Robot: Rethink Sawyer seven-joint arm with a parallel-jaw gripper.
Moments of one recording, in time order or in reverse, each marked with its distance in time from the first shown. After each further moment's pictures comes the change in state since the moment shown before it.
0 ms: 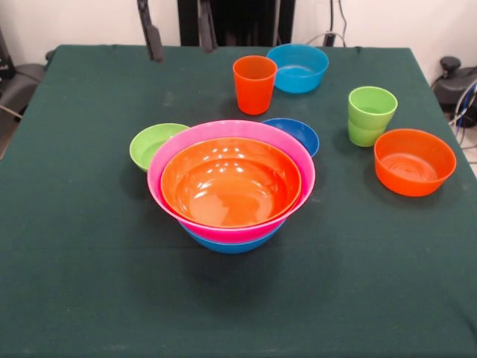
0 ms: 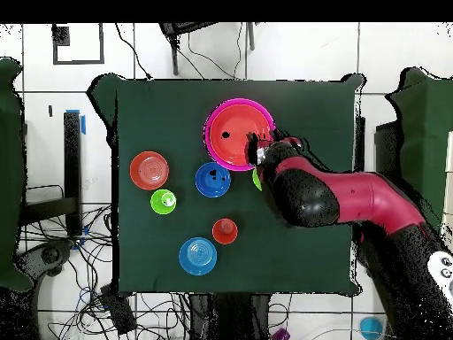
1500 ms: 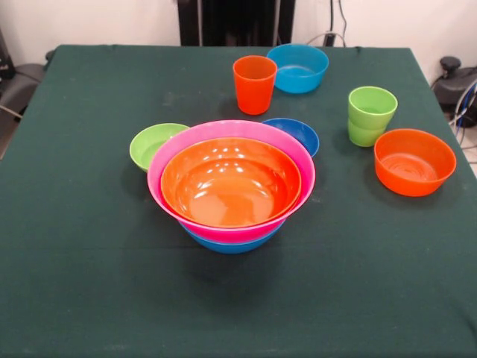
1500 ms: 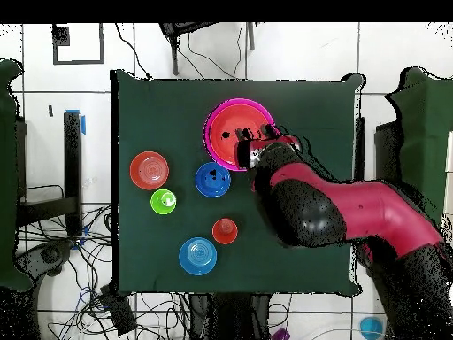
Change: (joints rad) arm -0.125 -0.190 0.204 0.136 0.153 -0.030 0.000
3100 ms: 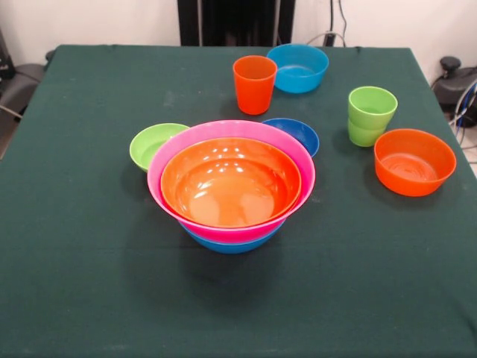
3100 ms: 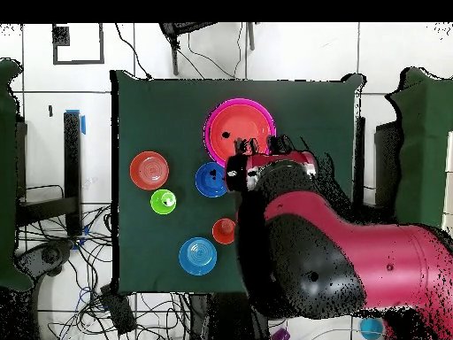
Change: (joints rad) arm -0.349 -0.524 0.486 0.113 0.401 0.141 0.000
